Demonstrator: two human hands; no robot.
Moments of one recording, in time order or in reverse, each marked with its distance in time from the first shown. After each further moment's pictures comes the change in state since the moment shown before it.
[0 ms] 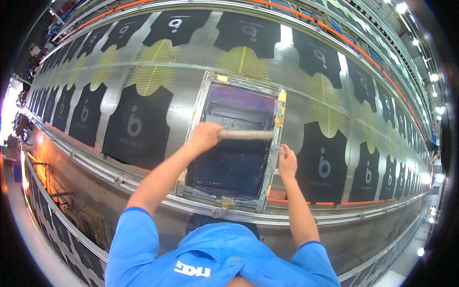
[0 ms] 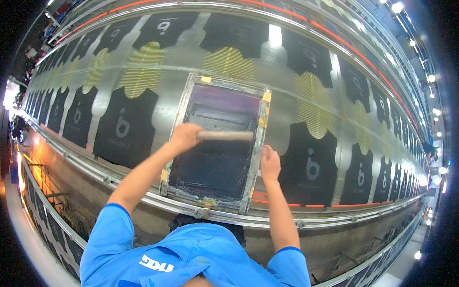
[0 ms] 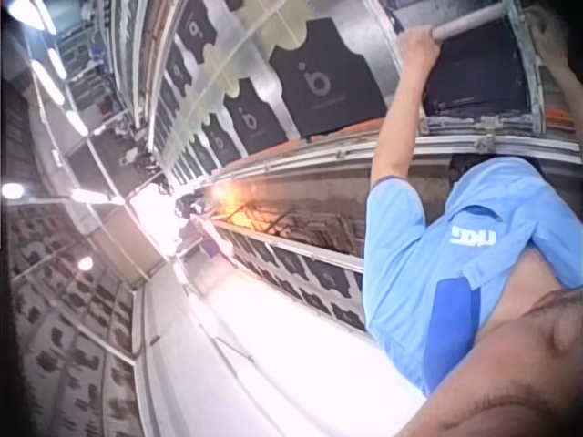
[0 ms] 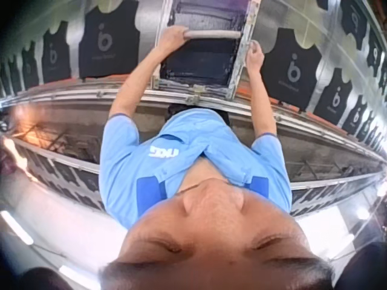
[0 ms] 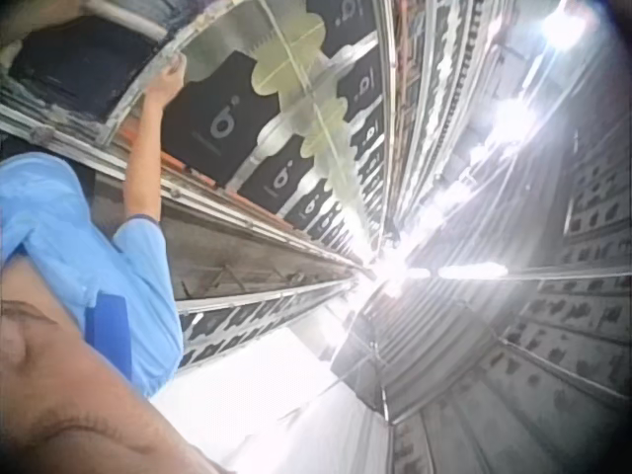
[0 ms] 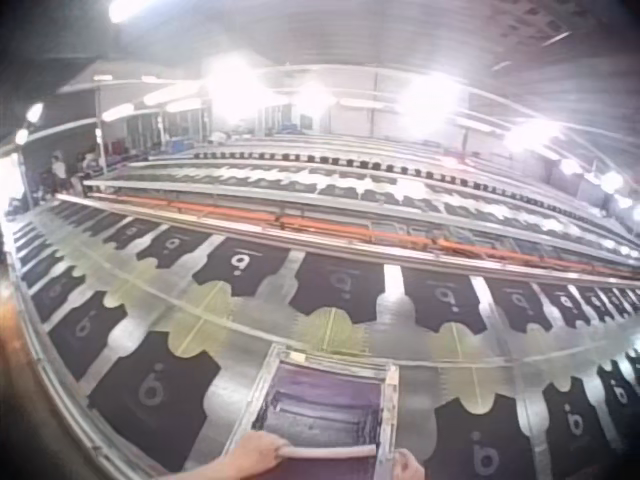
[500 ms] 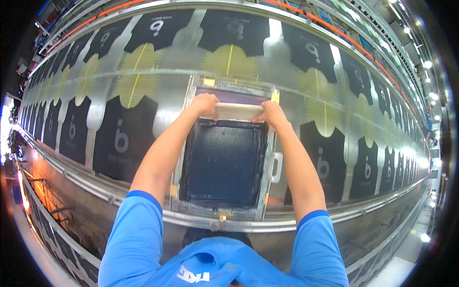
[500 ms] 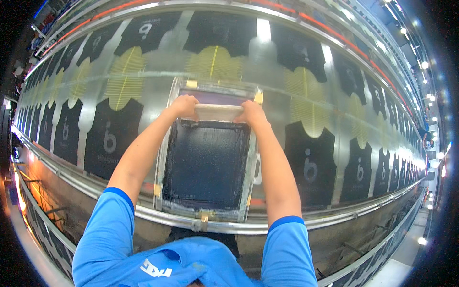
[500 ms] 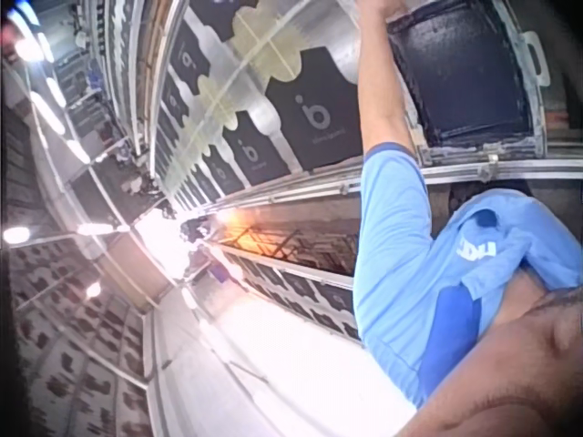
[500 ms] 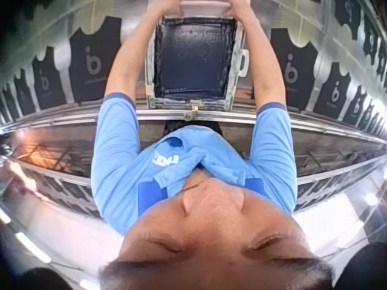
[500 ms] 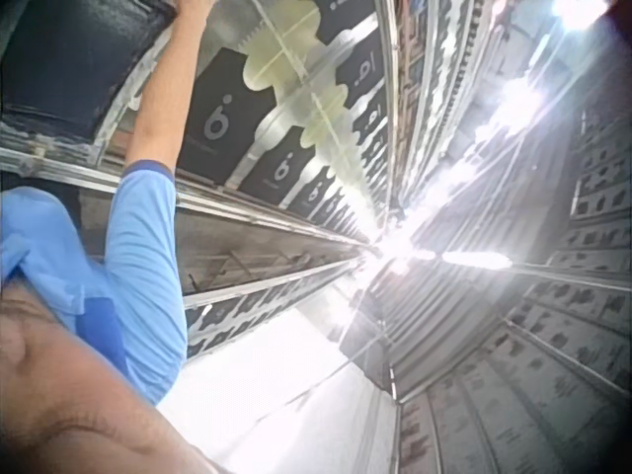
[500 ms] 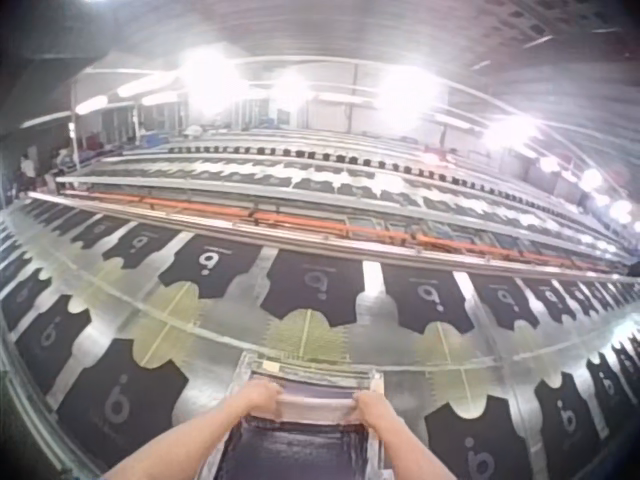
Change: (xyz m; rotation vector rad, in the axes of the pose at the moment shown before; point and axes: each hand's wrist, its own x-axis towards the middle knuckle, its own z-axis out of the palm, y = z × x) left_hand 0.161 -0.038 -0.018 0.126 -0.432 -0.086; right_hand 0.186 -0.092 0.028 -0.366 -0.326 -0.433
